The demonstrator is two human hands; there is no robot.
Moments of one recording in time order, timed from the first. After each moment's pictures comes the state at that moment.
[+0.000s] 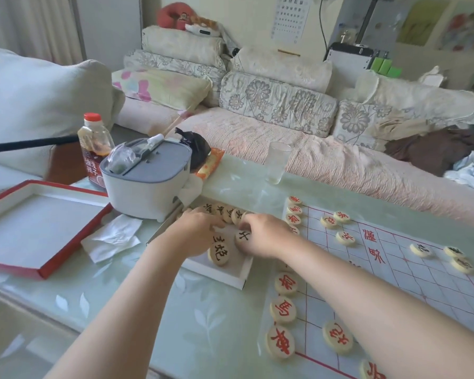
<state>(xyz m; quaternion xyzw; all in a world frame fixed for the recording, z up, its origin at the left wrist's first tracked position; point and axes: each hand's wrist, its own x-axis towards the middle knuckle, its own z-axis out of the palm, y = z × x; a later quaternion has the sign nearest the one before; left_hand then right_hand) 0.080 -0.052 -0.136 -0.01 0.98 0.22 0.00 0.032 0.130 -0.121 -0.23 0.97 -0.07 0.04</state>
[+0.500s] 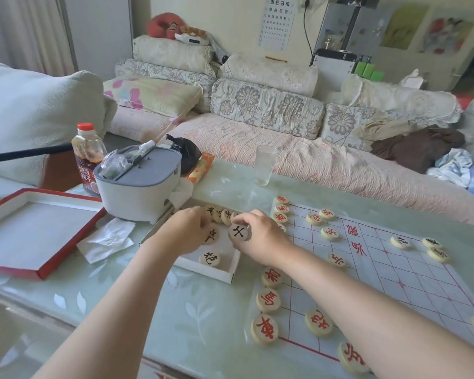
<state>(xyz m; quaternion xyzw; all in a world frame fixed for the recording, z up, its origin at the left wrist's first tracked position) 0.101 -0.037 -0.112 -0.04 0.97 0.23 -0.05 0.060 0.159 -0.122 -0.25 0.93 -0.25 -0.01</state>
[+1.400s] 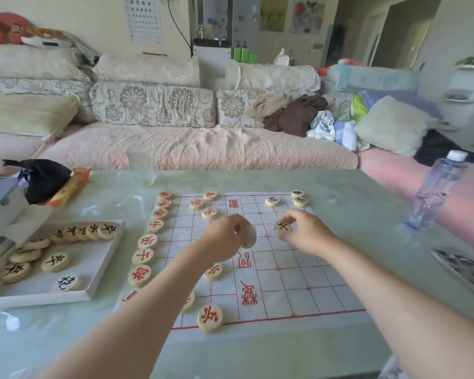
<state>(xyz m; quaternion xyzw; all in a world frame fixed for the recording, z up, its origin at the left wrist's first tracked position) 0.098 0.287 -0.103 0.19 0.91 0.35 0.05 0.123 0.508 -0.110 0.06 0.95 -0.30 -0.05</state>
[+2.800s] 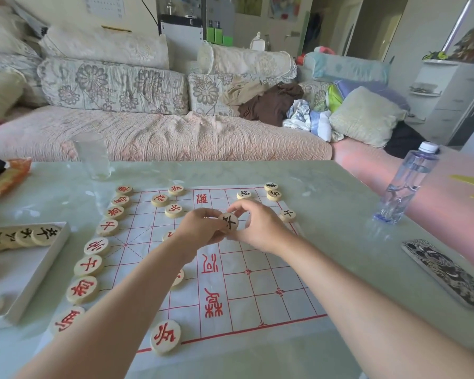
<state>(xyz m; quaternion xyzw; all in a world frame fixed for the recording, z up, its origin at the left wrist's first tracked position) 0.065 0.331 -0.118 -0.01 0.73 0.67 0.17 0.098 0.495 -0.120 -0.06 0.93 -0.37 -0.08</state>
